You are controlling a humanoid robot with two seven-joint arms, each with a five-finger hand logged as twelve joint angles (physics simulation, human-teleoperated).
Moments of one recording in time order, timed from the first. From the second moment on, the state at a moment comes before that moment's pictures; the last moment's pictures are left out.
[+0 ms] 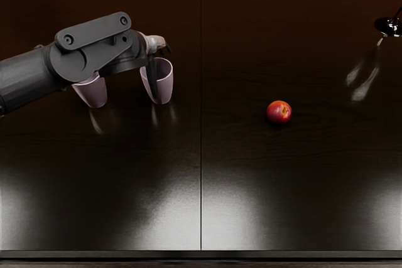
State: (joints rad) left arm -1.41 0.11 0.00 -0.77 0.81 -0.17 0.61; right arm -0.02 0.00 0.06 0.06 0.08 0.12 -0.39
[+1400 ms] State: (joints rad) left arm -1.46 0.13 0.00 -0.79 0.79 -0.21 0.61; right arm -0.02 0.00 0.06 0.06 0.08 0.12 -0.39
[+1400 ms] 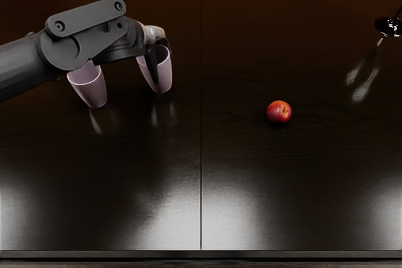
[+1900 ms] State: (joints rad) left arm -1.58 0.32 0.00 -0.89 0.72 -0.31 0.61; right arm -0.02 0.00 0.06 0.06 0.08 0.12 -0.39
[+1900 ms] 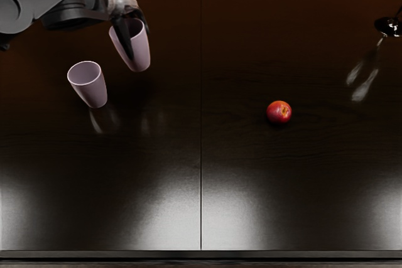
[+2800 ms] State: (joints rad) left arm -1.62 0.64 0.00 -1.06 0.68 -0.43 0.61; right arm -0.02 0.00 0.06 0.07 0.08 0.13 -0.39
